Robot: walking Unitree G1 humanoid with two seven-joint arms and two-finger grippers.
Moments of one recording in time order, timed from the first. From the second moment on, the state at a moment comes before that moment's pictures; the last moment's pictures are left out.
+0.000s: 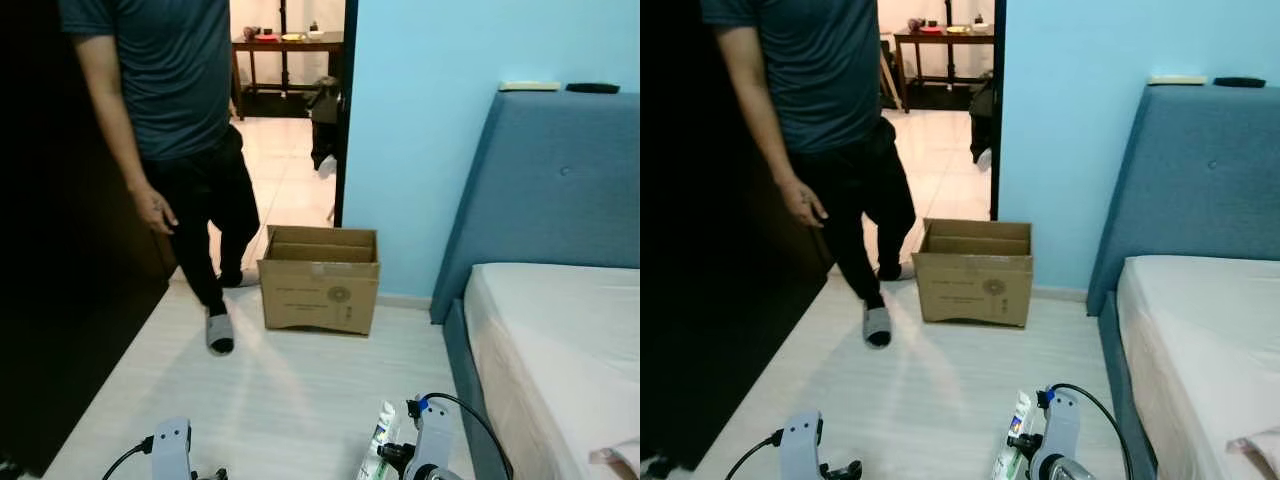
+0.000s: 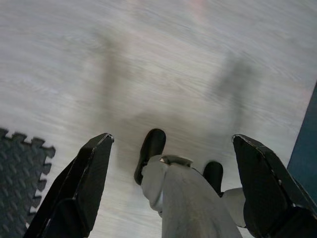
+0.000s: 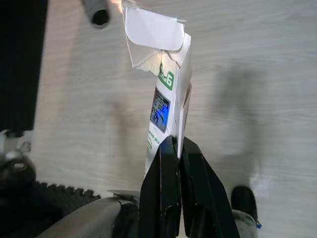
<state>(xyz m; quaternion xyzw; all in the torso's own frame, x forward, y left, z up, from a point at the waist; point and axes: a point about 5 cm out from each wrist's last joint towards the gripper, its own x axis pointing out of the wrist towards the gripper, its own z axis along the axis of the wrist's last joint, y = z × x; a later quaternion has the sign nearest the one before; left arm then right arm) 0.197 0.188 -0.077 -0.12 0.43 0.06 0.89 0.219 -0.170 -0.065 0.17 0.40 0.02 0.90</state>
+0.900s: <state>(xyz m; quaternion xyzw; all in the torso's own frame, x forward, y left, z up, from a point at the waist) 0.178 0.186 -0.086 -0.12 0.45 0.07 0.88 0.207 -0.172 -0.073 0.16 0.43 0.01 0.89</state>
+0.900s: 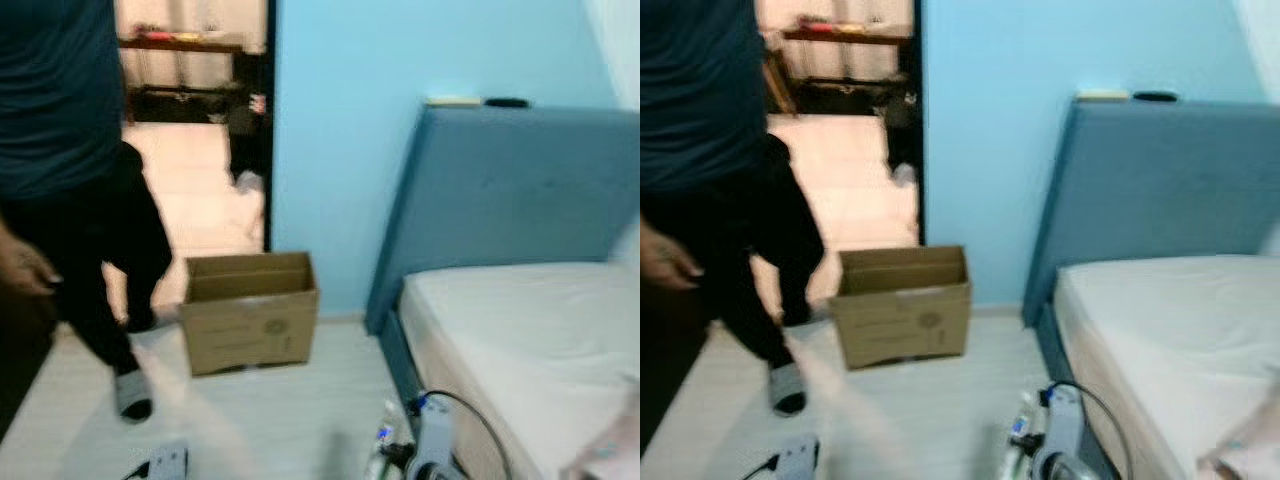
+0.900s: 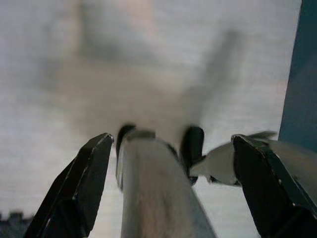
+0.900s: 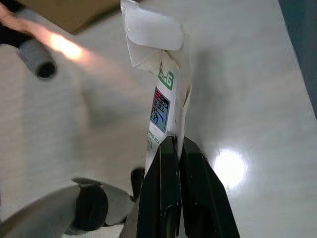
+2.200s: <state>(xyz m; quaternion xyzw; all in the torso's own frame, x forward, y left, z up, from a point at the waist) 0.183 0.178 -0.085 -0.12 0.45 0.04 0.88 0.233 -0.192 -0.054 0.14 0.38 -0.01 0.92</state>
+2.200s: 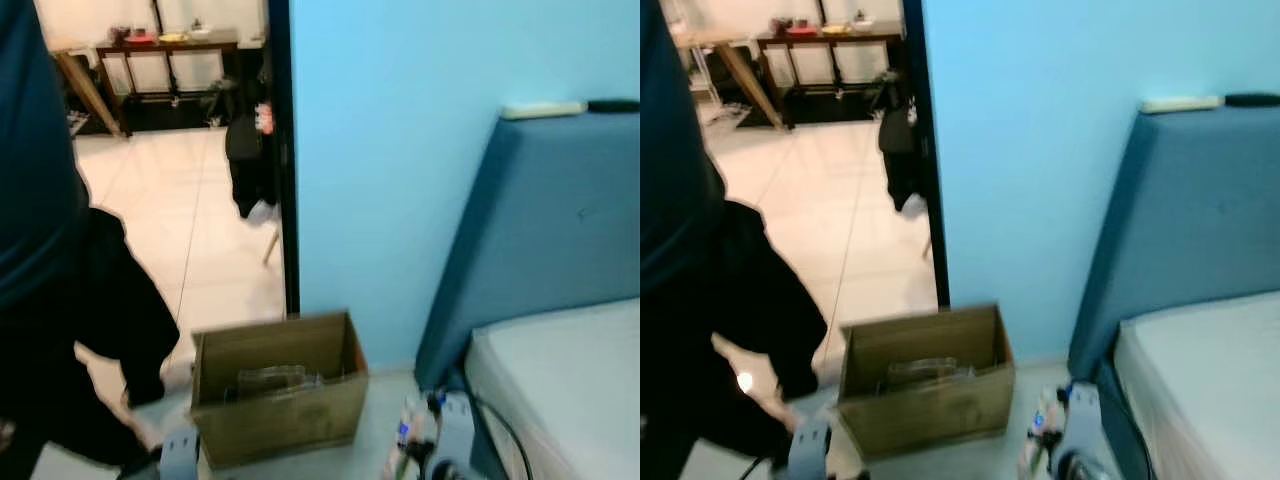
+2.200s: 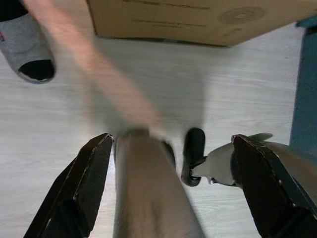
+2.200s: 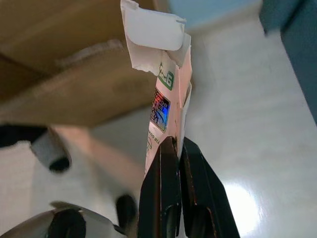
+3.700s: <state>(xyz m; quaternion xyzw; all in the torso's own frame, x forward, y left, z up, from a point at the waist) 0.155 0.189 -0.095 -0.11 0.47 0.05 0.87 0.303 -0.178 0.001 -0.04 0.28 0.00 0.96</state>
